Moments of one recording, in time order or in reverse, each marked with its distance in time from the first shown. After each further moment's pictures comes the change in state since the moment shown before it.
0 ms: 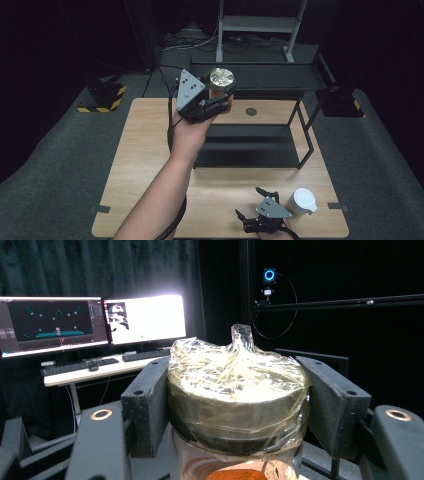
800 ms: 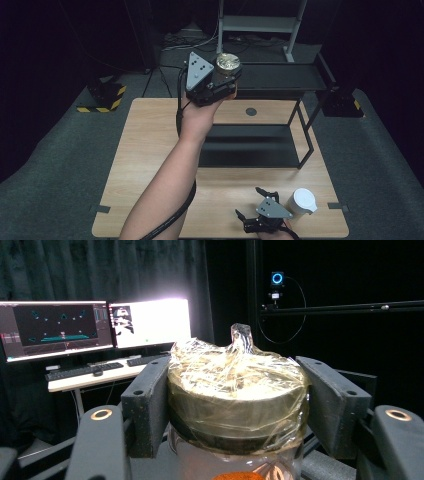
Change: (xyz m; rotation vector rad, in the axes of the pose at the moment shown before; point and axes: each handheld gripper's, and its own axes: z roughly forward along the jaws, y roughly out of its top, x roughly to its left) left arm 0.007 0.009 0.038 0.001 0.023 0.002; right arm -0.001 -0.001 0.000 -0.004 0.006 0.002
